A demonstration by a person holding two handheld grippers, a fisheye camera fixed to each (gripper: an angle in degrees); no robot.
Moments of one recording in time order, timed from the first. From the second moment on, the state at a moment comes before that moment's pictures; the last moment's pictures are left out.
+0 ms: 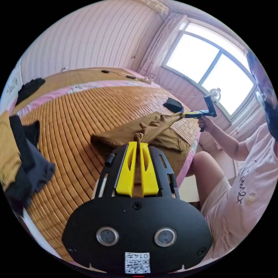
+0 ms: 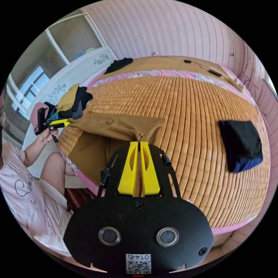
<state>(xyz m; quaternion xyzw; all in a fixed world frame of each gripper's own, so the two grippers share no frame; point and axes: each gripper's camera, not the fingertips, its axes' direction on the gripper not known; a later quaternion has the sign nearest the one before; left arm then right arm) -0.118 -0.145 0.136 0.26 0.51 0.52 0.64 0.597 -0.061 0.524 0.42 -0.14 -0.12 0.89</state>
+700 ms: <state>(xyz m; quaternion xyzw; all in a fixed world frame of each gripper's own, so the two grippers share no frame) -0.008 -0.071 0.157 0.19 0.43 0.53 0.70 0.424 -0.110 0.547 0.34 -0.09 -0.14 0.92</state>
